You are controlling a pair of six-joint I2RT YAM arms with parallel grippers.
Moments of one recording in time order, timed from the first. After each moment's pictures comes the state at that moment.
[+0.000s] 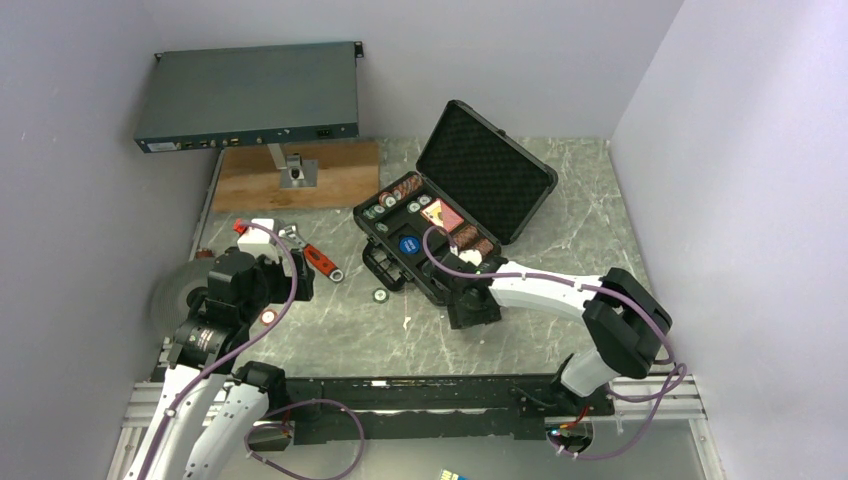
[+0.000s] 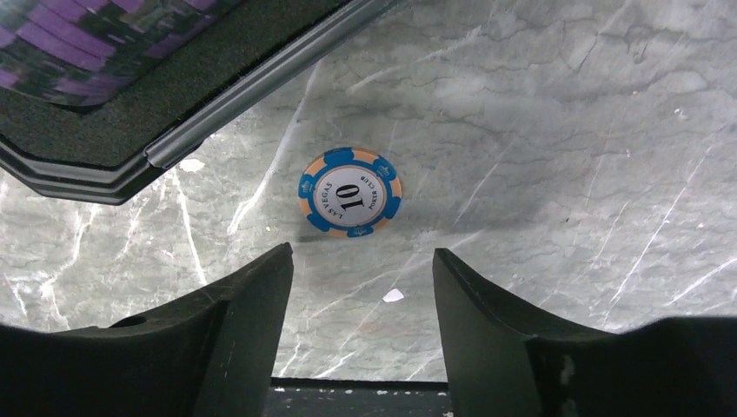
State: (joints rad) left arm -0.26 0.51 0.73 -0.71 -0.08 -0.21; right arm 0.91 1.53 0.88 -0.74 0.24 0.72
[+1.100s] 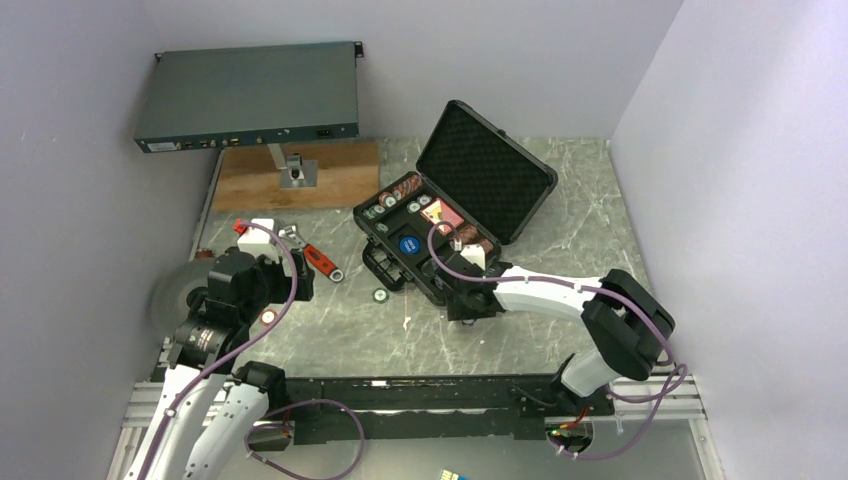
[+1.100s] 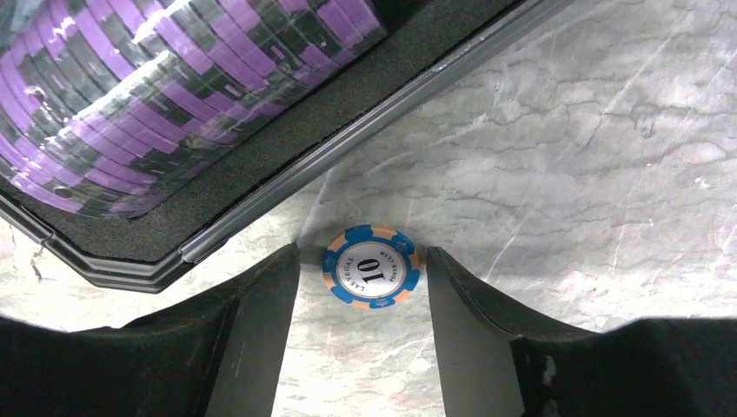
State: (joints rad) left arm -0.26 0.51 0.73 -0.71 -0.08 -0.21; right arm 0.88 1.52 0.79 -0.52 0.27 0.75
